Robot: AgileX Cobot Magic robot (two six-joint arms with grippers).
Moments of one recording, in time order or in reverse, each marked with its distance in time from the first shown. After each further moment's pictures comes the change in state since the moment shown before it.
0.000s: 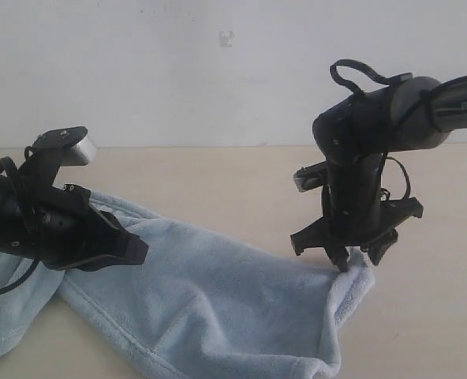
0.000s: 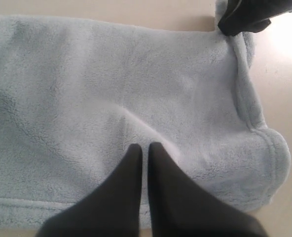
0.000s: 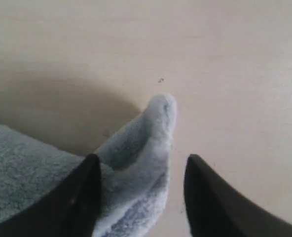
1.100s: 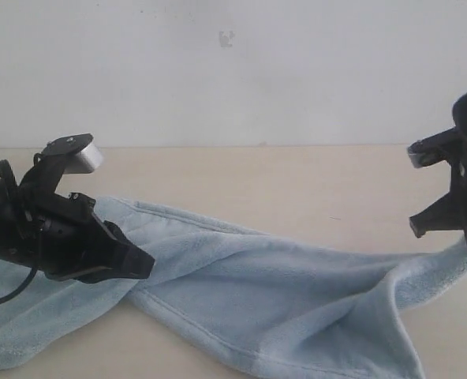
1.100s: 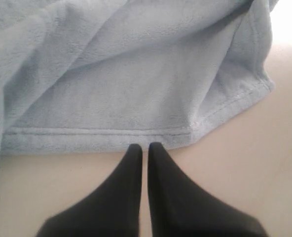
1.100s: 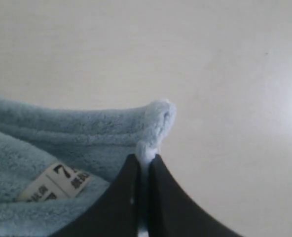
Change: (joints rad) left arm 0.000 0.000 0.000 -0.007 0.089 0.027; right arm -0.287 -0.275 0.281 -0.226 -0.157 -0.045
